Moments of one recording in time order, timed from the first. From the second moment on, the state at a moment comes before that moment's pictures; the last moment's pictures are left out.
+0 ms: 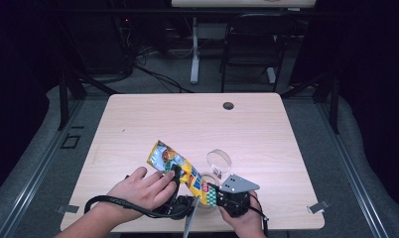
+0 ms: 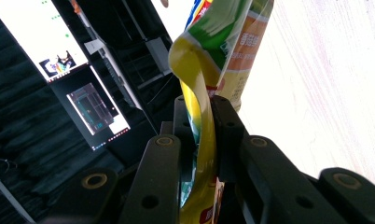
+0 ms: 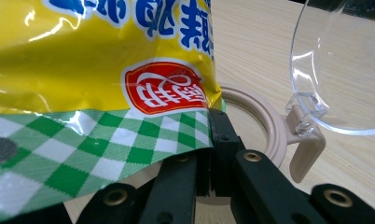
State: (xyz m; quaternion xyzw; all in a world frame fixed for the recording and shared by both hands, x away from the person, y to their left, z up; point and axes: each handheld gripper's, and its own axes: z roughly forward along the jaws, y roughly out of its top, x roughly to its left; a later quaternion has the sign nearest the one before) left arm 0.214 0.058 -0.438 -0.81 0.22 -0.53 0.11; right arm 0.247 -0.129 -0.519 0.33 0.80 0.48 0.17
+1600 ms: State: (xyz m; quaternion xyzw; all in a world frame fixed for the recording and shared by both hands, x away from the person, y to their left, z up) left arm 0.214 0.050 -0.432 -0.80 0.25 -0.52 0.13; right arm 0.246 -0.129 -0.518 0.33 0.80 0.48 0.18
